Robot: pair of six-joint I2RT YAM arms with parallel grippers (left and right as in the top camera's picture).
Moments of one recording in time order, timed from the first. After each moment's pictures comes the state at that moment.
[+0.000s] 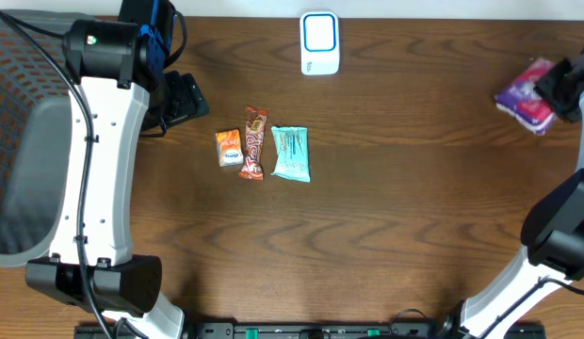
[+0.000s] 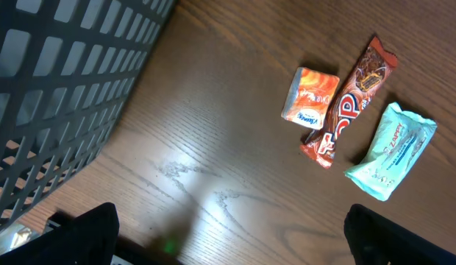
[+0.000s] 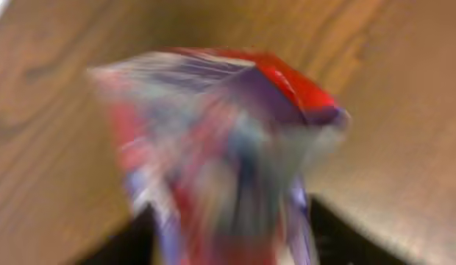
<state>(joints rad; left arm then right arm) -0.11 1.78 2.09 -1.70 -0.16 -0.56 -0.43 2.06 1.87 -0.91 0.13 0.50</state>
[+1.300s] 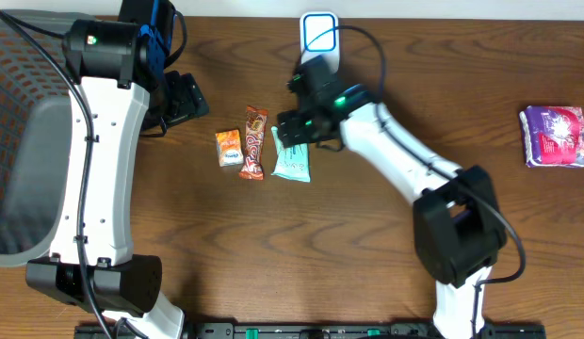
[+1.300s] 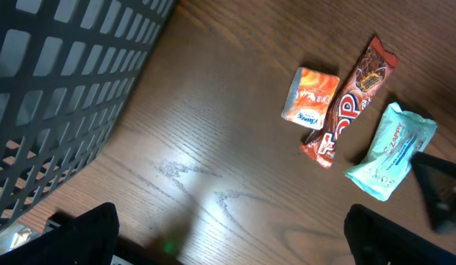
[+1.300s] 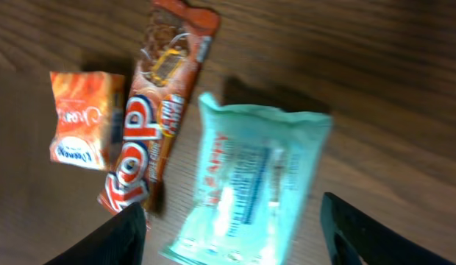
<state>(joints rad) -0.11 1.78 2.09 -1.70 -0.16 -0.56 0.56 2.06 1.63 -0.68 -0.17 0.35</state>
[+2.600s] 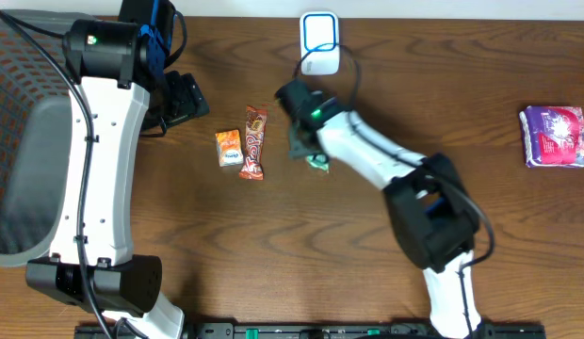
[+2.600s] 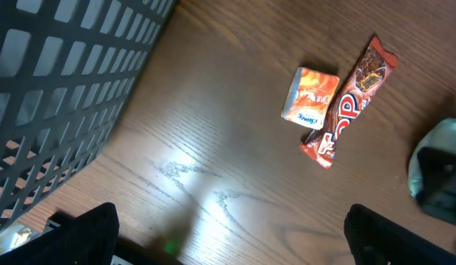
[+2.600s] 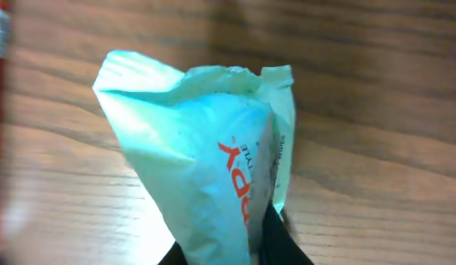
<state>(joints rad) -0.11 1.78 2.09 -1.70 -0.16 -0.56 0.56 2.18 1.64 -0.72 0.04 0.46</state>
